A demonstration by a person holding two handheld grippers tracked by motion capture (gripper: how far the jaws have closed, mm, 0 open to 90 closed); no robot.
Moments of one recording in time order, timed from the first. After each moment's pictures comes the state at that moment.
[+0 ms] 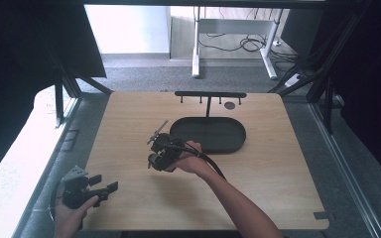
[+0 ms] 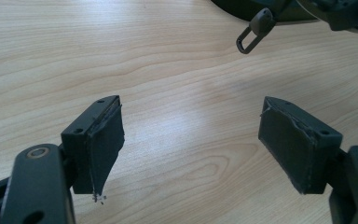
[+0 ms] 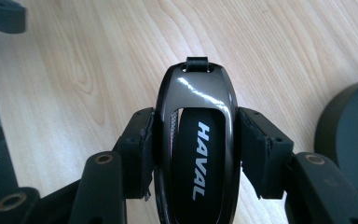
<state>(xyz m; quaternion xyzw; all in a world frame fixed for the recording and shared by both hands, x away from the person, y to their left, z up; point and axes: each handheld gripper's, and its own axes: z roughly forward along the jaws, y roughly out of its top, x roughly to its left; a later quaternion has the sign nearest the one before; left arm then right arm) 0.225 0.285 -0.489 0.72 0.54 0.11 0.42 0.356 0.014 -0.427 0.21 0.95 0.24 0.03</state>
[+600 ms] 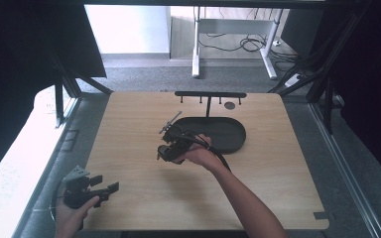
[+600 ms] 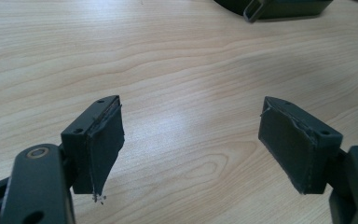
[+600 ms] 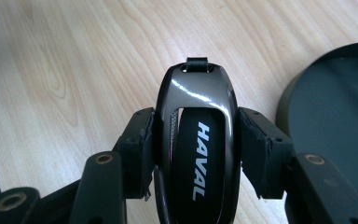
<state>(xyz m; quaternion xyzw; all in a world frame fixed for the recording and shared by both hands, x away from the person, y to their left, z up) 0.226 0.283 -0.491 0.73 0.53 0.10 0.41 0.380 -0.014 -0.421 0.25 0.93 0.26 0.03</state>
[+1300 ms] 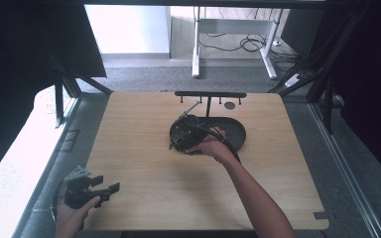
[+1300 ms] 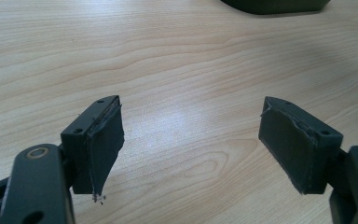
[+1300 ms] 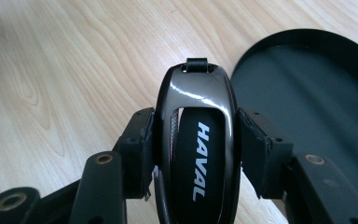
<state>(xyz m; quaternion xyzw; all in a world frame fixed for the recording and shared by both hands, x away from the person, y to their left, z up) 0.227 0.282 -0.492 0.73 0.54 0.10 0.41 0.400 -0.053 -0.407 0.30 0.91 0.27 0.04</state>
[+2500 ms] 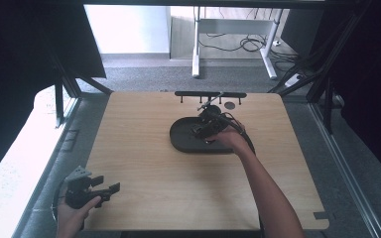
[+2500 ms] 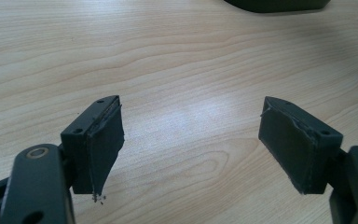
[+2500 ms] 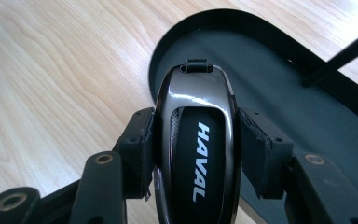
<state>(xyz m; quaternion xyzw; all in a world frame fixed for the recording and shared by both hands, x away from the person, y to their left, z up) 0.227 0.281 -0.493 0.73 0.54 0.10 0.41 0.434 -0.110 -0.406 0.37 0.89 0.27 0.06</state>
